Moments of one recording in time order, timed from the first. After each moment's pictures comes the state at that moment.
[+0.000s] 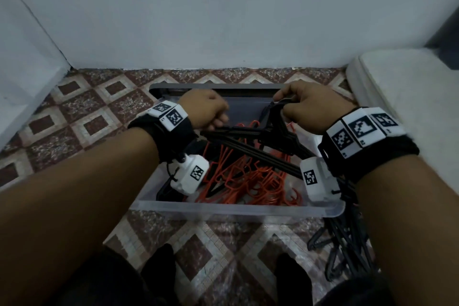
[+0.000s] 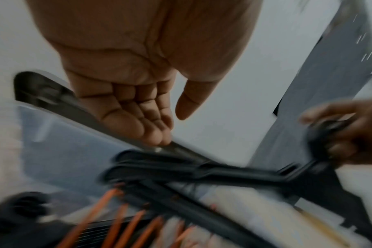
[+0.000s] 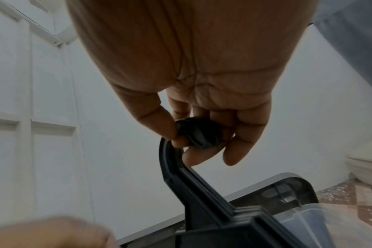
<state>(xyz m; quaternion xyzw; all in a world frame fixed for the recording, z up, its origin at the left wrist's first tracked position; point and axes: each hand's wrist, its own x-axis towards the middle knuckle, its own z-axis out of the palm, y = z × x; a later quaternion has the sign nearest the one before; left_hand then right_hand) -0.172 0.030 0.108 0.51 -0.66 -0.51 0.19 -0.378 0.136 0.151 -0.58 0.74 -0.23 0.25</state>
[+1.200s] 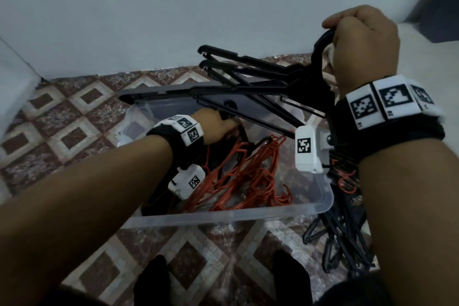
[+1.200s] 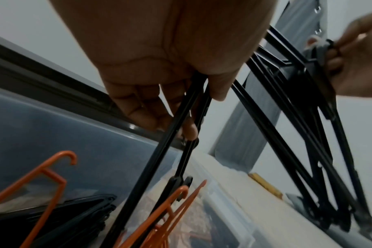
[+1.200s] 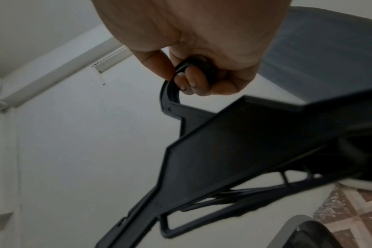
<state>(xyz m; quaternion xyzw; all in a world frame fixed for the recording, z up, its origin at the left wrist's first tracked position) -0.239 0.007 0.043 0.40 -0.88 -0.25 0.00 -0.439 0.134 0.179 -0.31 0.72 -0.62 0.06</state>
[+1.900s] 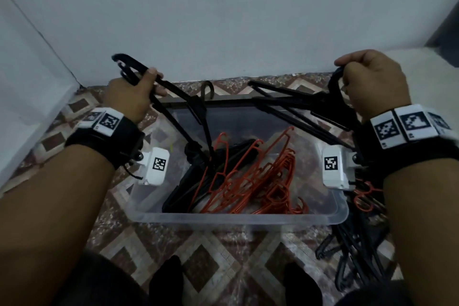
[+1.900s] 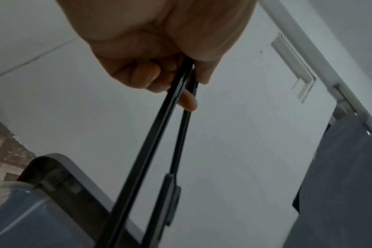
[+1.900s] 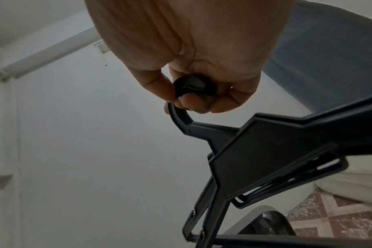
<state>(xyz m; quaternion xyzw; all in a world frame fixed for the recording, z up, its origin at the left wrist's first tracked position) -0.080 -0.019 0.136 0.55 -0.65 -0.29 0.44 -0.443 0.147 0.169 -0.36 0.73 -0.56 0.11</state>
